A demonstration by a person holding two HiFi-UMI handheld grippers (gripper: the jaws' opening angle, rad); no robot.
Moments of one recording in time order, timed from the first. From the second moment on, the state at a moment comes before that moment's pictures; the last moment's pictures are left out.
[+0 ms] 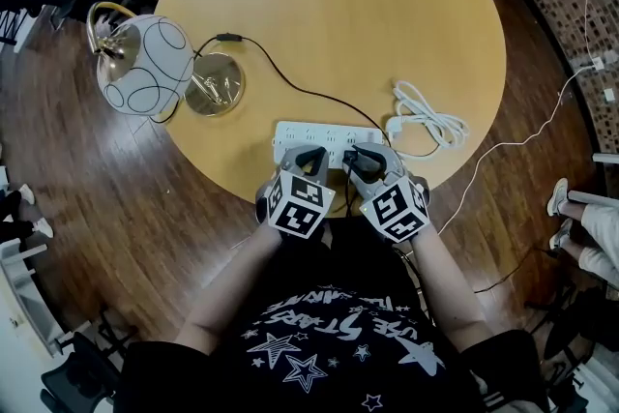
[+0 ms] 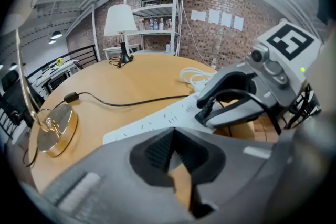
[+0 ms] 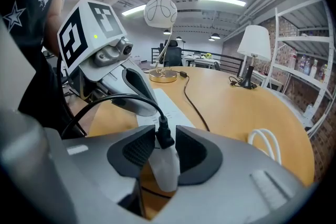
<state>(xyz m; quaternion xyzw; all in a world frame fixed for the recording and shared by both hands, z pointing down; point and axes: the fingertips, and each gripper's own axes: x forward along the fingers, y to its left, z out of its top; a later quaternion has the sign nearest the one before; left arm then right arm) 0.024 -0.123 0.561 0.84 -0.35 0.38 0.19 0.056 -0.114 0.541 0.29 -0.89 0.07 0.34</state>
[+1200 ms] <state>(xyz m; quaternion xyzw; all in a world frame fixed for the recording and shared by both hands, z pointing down) 0.022 -0.126 0.561 0.82 -0.37 0.36 0.25 0.054 -0.107 0.536 0.25 -0.92 0.08 0.29</state>
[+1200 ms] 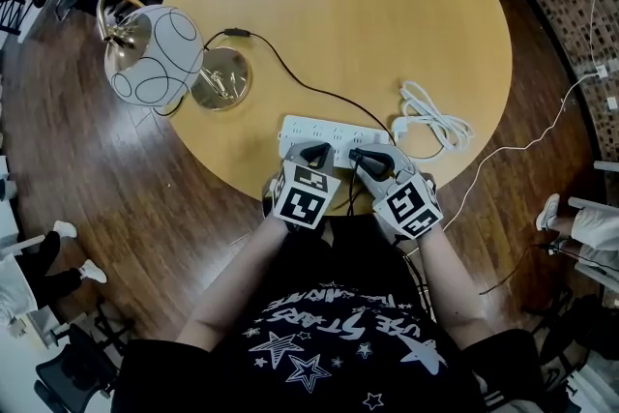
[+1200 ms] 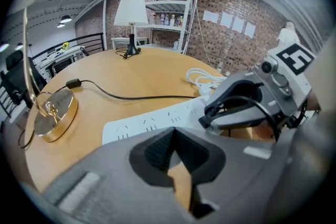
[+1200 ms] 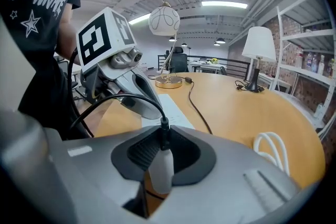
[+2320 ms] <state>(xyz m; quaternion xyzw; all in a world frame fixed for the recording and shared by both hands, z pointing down) 0.023 -0.126 0.560 0.82 -0.37 0.36 0.26 0.057 -0.106 0.532 0.27 -0.92 0.08 0.26</state>
